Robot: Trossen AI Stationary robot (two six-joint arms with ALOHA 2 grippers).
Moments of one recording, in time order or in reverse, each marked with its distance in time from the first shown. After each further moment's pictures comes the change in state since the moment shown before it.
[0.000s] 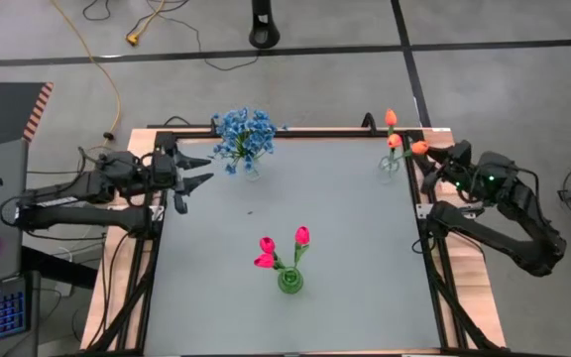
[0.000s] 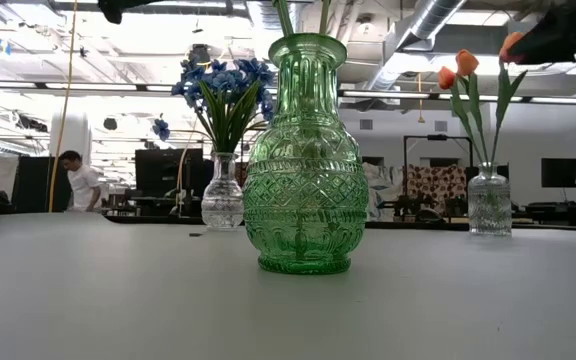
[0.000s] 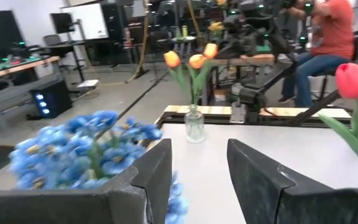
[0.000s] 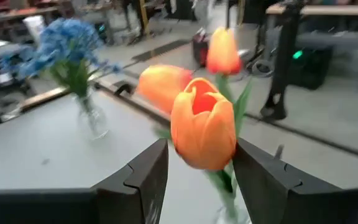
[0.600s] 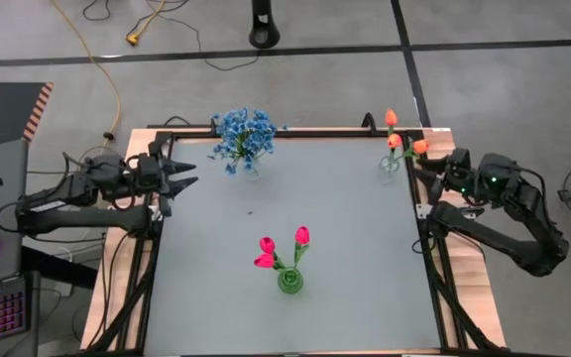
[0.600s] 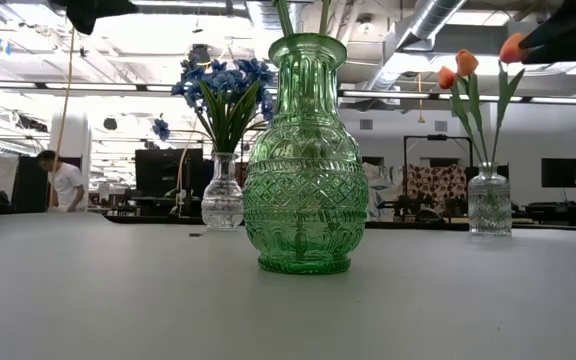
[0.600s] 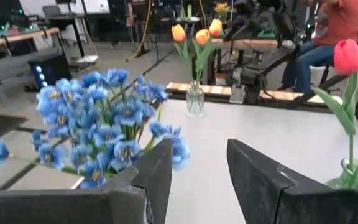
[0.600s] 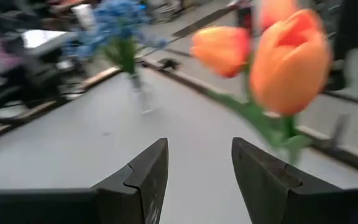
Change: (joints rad) left arm 0.000 -0.147 0.000 -0.239 -0.021 -0.081; right arm 0.000 0.000 0.057 -0.152 -0.185 0.112
